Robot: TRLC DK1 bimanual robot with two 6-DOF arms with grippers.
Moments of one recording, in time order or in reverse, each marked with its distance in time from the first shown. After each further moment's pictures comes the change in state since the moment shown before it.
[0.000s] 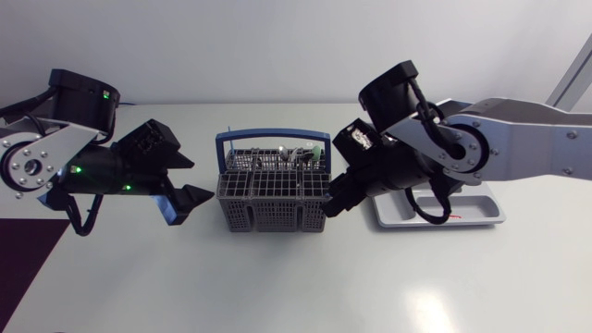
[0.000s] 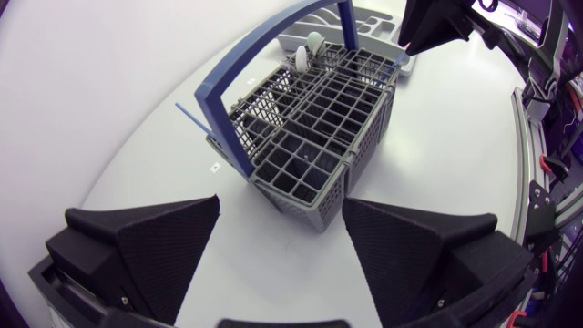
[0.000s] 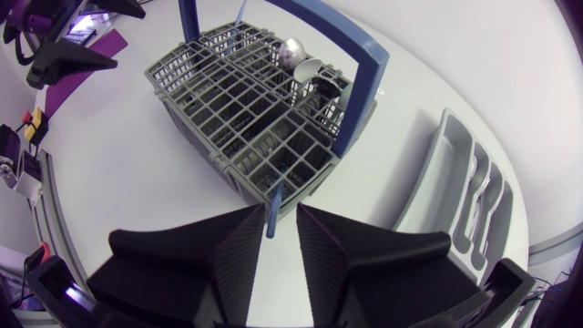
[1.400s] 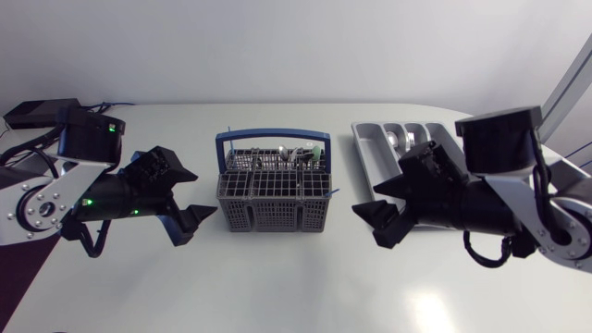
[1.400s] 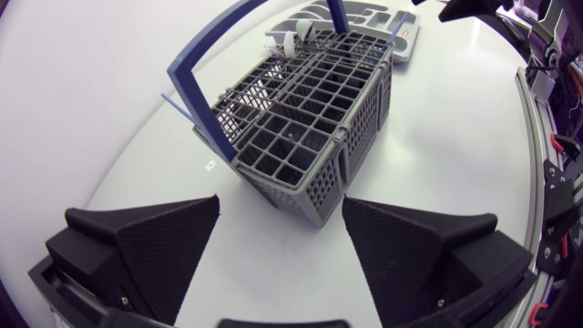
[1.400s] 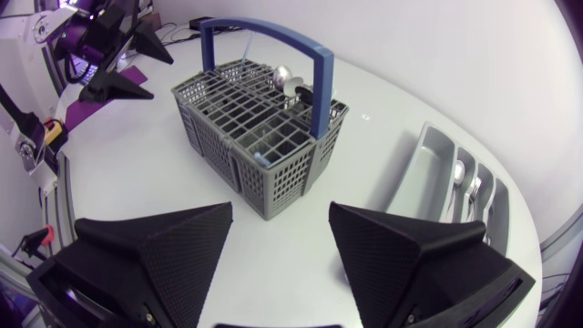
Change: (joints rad) left arm -0.015 -0.021 -0.160 0.192 -0.014 0.023; right arm -0.165 -0.368 -0.393 0.275 -0.210 -0.076
